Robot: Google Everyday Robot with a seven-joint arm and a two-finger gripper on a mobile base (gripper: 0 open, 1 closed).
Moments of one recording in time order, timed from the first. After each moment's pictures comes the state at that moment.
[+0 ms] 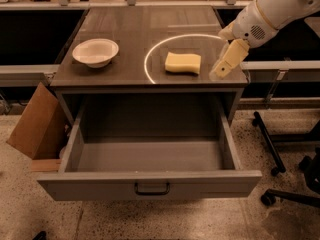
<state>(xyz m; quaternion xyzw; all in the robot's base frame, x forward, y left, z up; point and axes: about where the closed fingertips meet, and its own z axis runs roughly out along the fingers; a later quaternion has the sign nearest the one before) 0.624 -0.158 0.920 -0.56 0.76 0.15 0.28</state>
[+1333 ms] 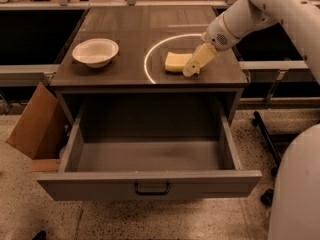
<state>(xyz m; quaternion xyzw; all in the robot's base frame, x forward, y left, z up) 0.712 -0.120 0.870 -0.52 0.78 0.15 0.31</state>
